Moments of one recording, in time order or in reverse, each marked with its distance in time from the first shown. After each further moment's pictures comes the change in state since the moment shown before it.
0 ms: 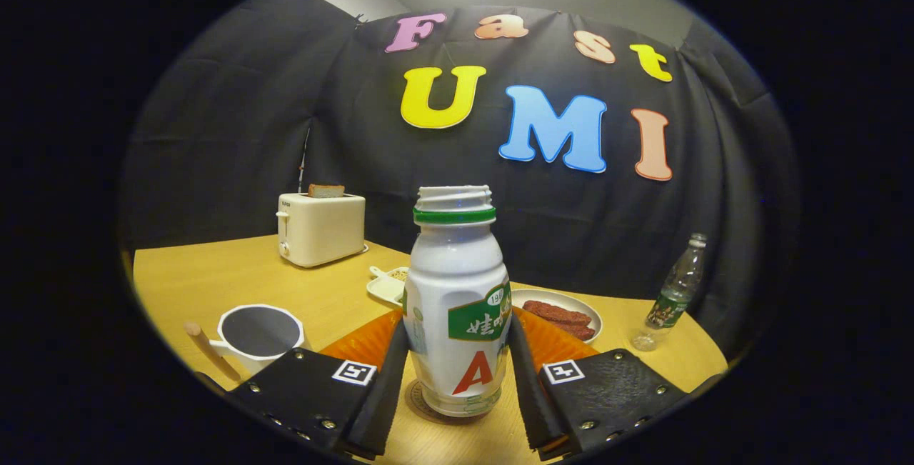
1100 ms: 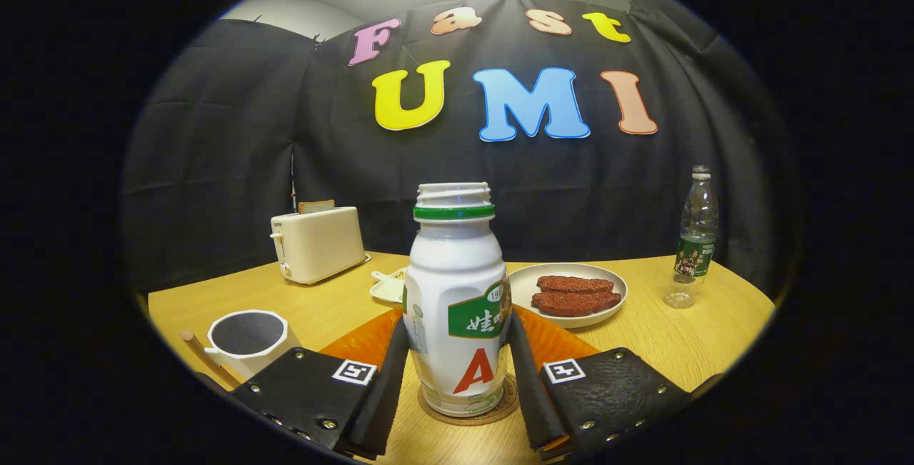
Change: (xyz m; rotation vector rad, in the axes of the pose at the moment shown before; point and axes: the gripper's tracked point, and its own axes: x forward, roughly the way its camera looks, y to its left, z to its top) arm 0.010 -0.005 -0.027 0.174 -0.009 0.009
